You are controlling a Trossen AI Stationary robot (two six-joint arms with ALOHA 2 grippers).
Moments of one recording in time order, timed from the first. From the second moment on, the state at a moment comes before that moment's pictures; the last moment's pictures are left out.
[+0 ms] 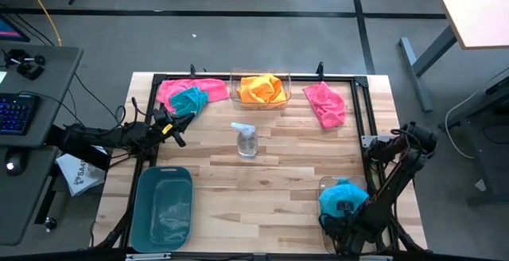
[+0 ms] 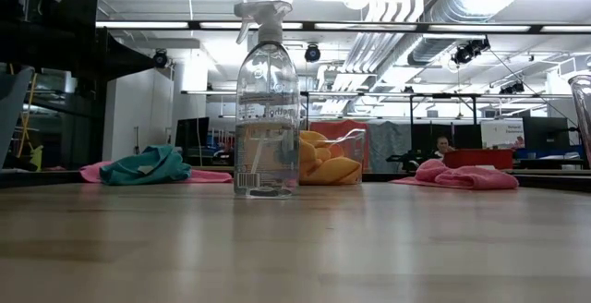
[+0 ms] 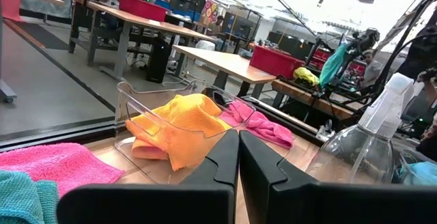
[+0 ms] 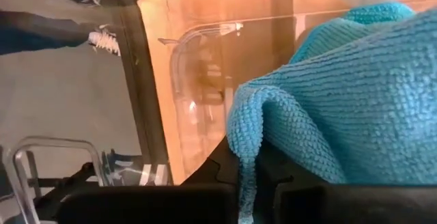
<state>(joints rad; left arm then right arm) -0.11 0.03 0.01 0.07 -0.71 -0.29 1.01 1.71 1.11 -0.73 -0.05 1.11</state>
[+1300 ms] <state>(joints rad) -0.11 0.03 0.01 0.07 -0.71 -0.29 0.23 1.35 1.19 -0.60 0.62 0.65</state>
